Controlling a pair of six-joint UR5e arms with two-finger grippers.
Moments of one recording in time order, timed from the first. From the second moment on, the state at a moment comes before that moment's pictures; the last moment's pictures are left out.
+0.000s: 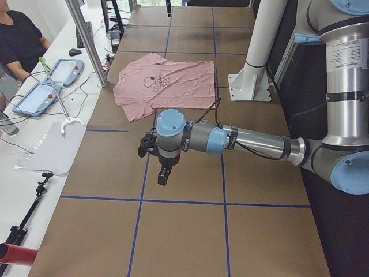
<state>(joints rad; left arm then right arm) -1.53 -1.44 -1.88 -1.60 -2.36 0.10 1.29 -1.32 1.52 -1.38 2.35 0.34</state>
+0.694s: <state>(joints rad) -1.53 -1.44 -1.87 -1.62 -2.38 0.10 1.07 -1.01 1.18 -1.09 2.17 0.97</state>
